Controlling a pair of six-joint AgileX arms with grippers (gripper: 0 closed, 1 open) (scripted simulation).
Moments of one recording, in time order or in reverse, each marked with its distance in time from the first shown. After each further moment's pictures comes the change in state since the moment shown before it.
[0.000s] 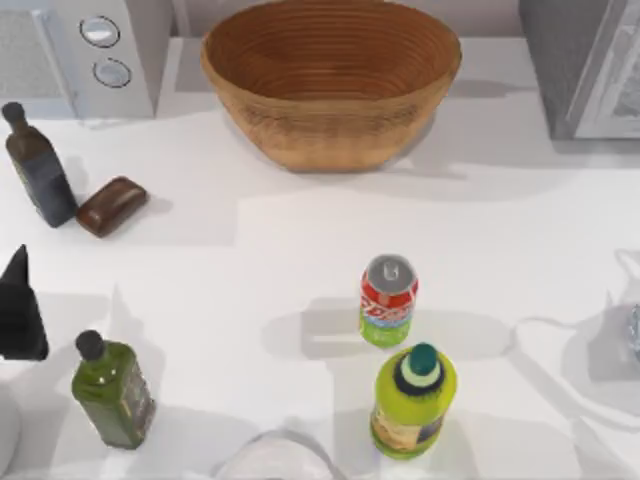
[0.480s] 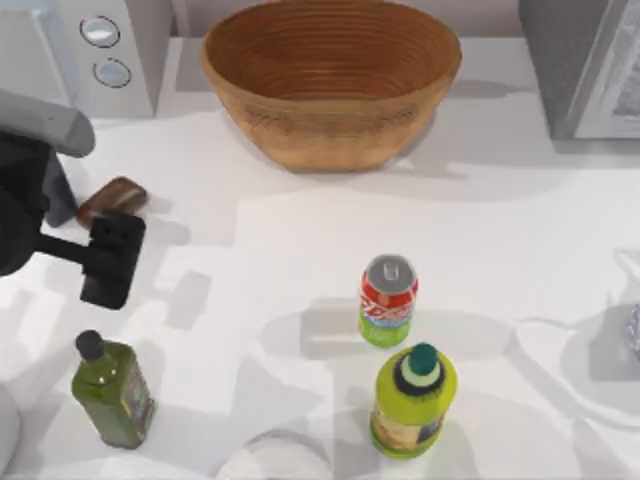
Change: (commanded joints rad) left arm -0.232 0.732 0.595 -0.492 -0.025 0.016; right arm 0.000 0.000 0.000 0.000 0.000 0.000
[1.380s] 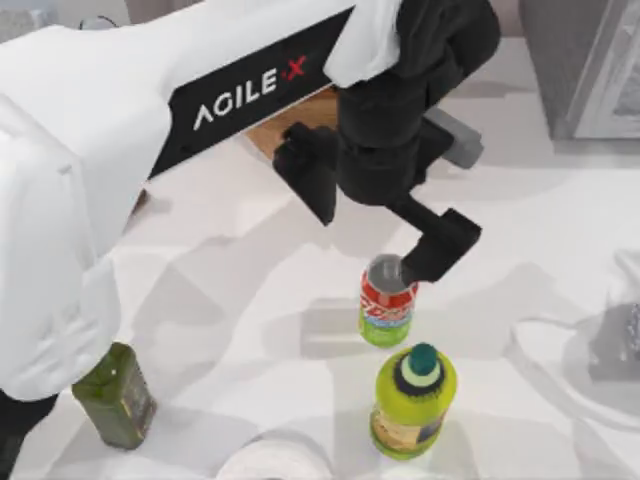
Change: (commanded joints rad) left arm -0.476 1.180 1.224 -0.683 0.047 -0.046; right arm 0.000 0.000 0.000 0.000 0.000 0.000
